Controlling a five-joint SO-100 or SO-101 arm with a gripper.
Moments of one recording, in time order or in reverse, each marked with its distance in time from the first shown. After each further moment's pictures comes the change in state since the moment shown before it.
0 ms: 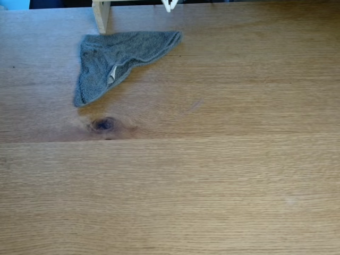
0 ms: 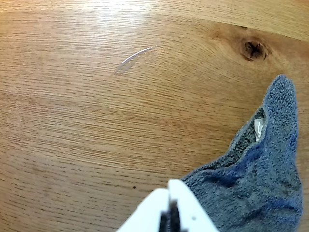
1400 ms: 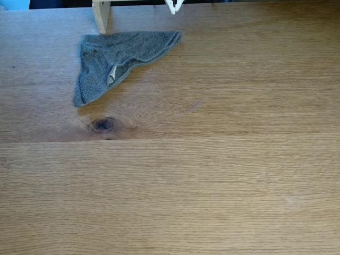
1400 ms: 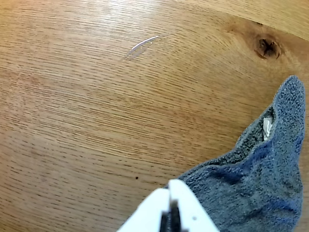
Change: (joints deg) arm -2.9 -2.7 0.0 -0.1 -2.0
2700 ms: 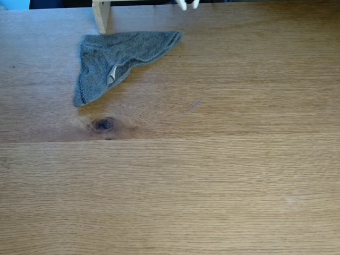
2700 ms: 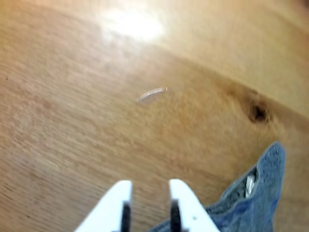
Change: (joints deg) arm -5.7 -10.5 -1.6 -18.4 -8.0
